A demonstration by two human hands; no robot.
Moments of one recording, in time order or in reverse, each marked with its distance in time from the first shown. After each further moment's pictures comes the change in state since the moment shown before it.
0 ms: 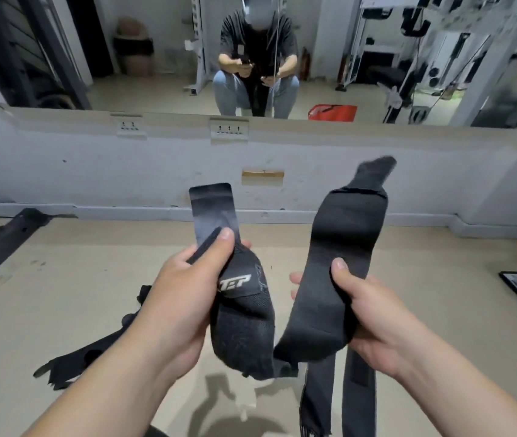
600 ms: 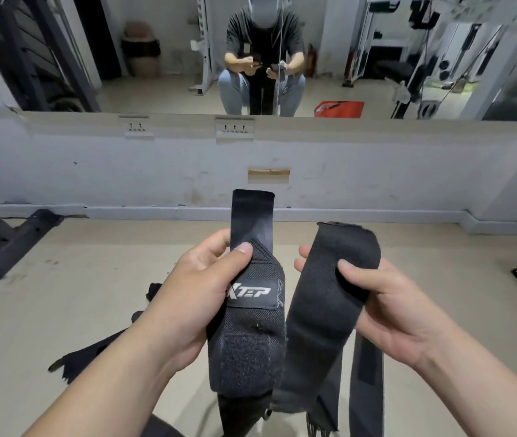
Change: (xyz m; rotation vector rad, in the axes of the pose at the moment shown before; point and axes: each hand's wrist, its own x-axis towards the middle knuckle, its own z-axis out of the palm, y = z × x) left_hand -0.002 0.002 -0.006 0.081 -0.199 0.059; right_hand -0.007 -0.014 -0.006 0.247 -0.239 -0.080
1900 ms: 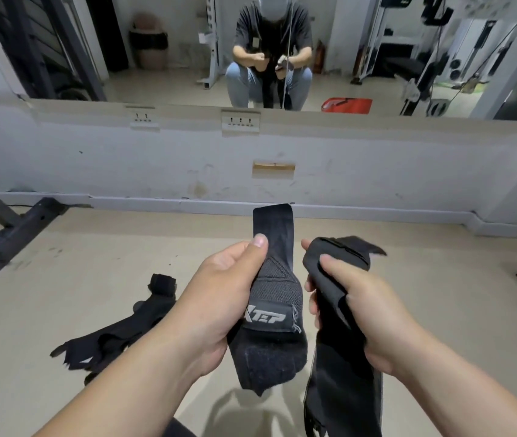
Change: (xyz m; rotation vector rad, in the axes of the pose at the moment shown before) left_hand -0.013 -0.009 0.023 0.004 0.011 -0.108; right_hand 0.000 0.028 0.017 -0.497 0.185 0.015
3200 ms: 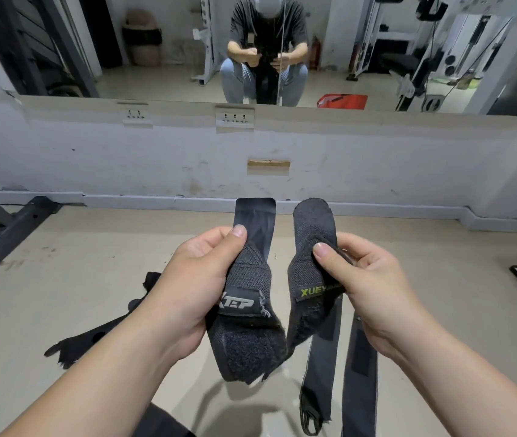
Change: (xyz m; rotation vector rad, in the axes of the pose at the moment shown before) left_hand 0.010 0.003 -0.012 -0.009 0.056 0.089; right_hand 0.006 -0.002 -0.016 0.135 0.064 -0.308
